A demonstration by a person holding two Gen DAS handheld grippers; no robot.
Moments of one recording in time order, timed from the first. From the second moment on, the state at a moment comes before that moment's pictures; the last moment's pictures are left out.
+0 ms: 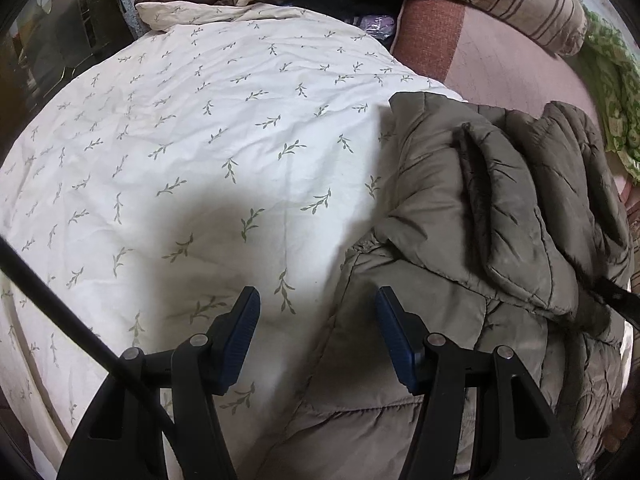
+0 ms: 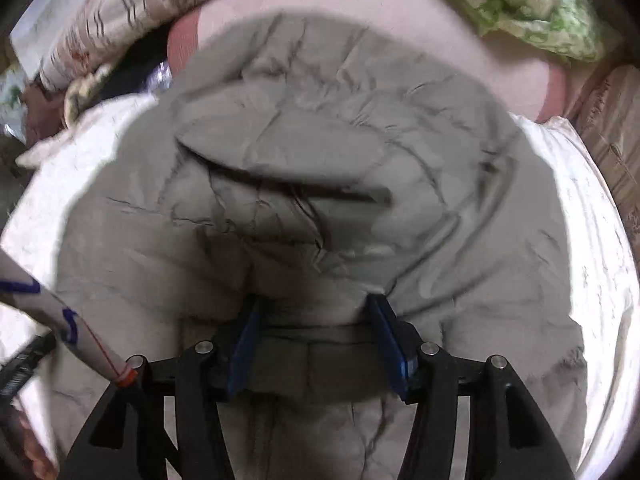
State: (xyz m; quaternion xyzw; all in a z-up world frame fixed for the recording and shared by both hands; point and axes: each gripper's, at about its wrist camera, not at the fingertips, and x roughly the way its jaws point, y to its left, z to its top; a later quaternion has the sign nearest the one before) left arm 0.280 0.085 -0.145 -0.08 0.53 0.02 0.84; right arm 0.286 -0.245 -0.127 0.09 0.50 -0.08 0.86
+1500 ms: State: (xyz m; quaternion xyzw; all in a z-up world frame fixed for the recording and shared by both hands) left arm 0.097 0.153 -0.172 -0.25 0.58 -0.20 0.75; right arm -0.053 -0.395 -0.202 0.44 0.47 0.08 0.76
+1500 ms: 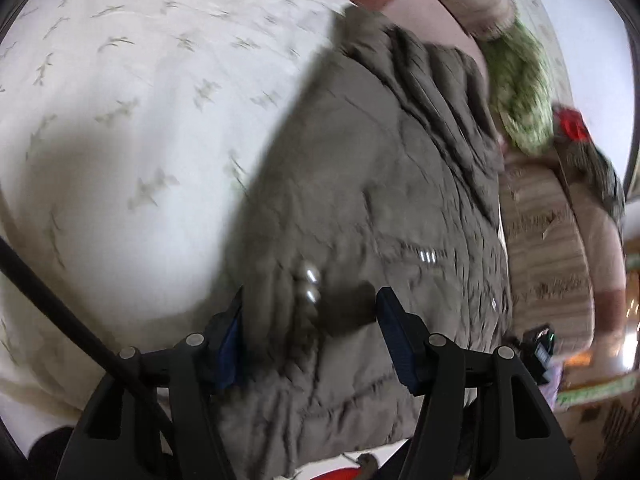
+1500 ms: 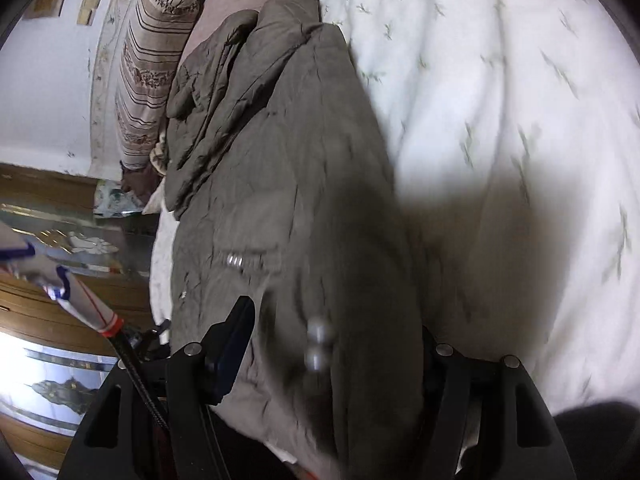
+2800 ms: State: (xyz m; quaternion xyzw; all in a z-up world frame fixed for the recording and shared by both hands) left arm 0.029 0.109 -0.122 -0.19 0.55 -0.16 0.80; right arm -0.118 -0.359 -0.166 0.39 0.45 0.03 0.81
